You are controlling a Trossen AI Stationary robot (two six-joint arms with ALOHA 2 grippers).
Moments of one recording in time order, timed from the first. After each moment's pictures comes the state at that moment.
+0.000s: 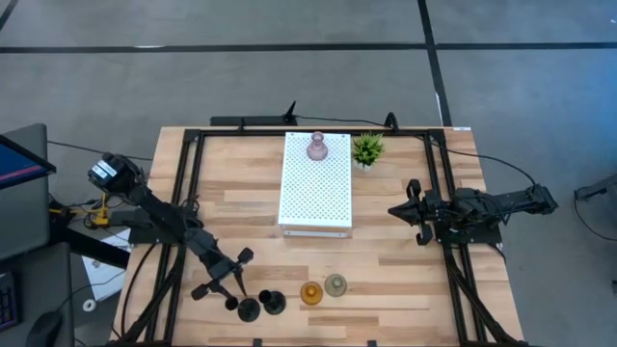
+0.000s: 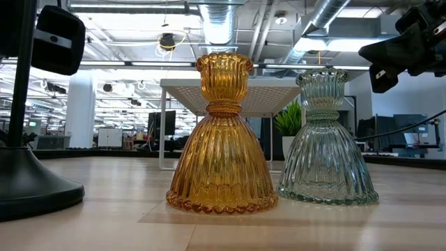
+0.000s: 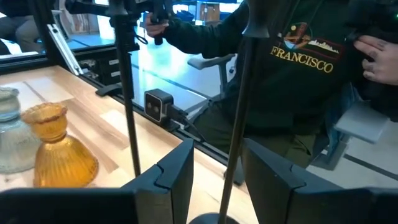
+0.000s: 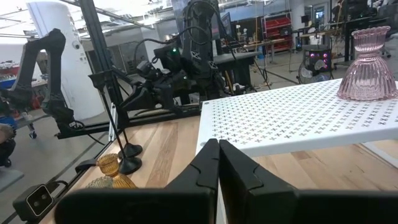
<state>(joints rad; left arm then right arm) -0.64 1.20 0.18 1.04 0.28 0.05 0.19 0.01 0.00 0.04 0.19 0.18</state>
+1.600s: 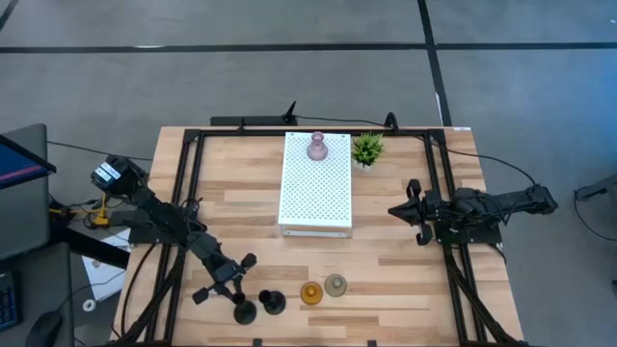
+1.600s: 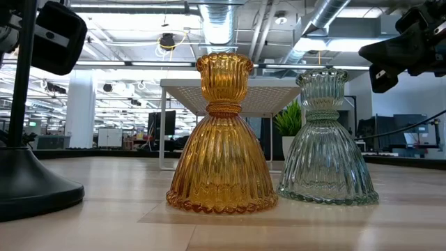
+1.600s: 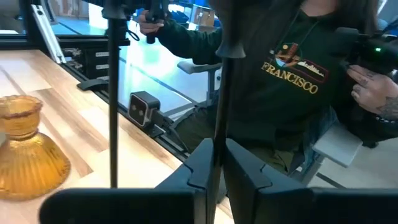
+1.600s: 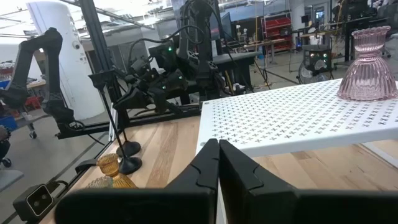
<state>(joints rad) -0.65 1.24 0.23 1.04 0.31 -0.10 0.19 0.01 0.00 0.04 0.18 0.18</state>
